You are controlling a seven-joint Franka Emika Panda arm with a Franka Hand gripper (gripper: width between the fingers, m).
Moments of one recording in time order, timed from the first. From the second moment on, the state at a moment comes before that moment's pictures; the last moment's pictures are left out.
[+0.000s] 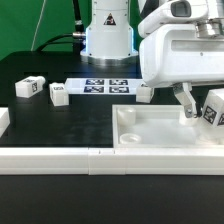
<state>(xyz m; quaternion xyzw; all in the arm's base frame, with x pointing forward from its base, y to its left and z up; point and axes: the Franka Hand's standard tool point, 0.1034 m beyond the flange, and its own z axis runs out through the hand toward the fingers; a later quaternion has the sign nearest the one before) 0.634 0.122 0.070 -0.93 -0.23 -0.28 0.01</state>
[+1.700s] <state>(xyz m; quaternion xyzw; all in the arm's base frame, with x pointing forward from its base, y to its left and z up) 0.633 0.132 0.085 -0.97 -0.24 0.05 0.01</state>
